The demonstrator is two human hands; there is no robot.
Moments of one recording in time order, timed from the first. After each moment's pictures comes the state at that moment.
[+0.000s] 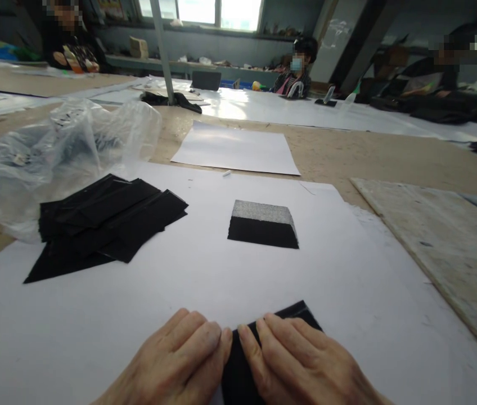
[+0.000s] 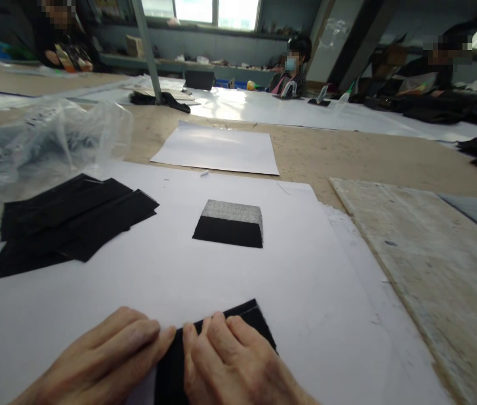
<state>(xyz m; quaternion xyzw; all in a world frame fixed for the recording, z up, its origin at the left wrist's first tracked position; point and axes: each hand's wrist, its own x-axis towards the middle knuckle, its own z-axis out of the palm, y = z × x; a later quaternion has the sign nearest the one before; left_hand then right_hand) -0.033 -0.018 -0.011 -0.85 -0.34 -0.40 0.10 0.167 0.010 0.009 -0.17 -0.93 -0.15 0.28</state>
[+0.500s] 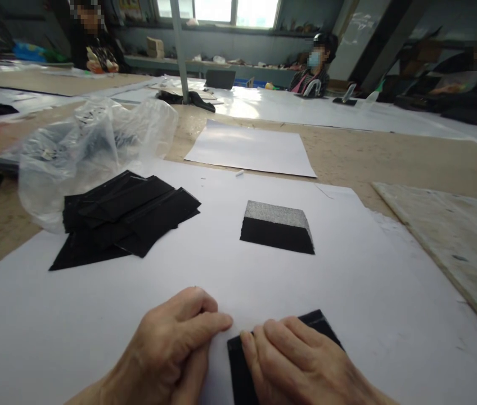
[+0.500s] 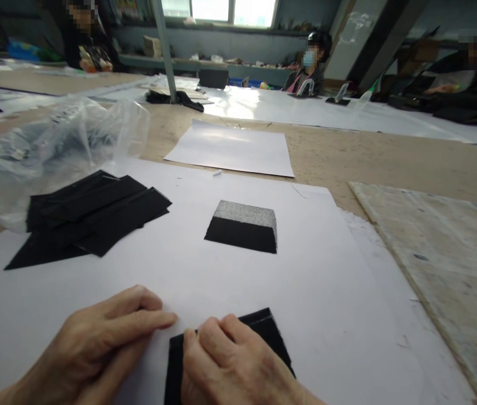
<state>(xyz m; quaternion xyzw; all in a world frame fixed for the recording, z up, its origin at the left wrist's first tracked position) -0.040 -0.021 0.003 -0.77 -0.47 -0.42 -0.05 0.150 0.019 0.010 -0.11 -0.95 -0.06 0.28</state>
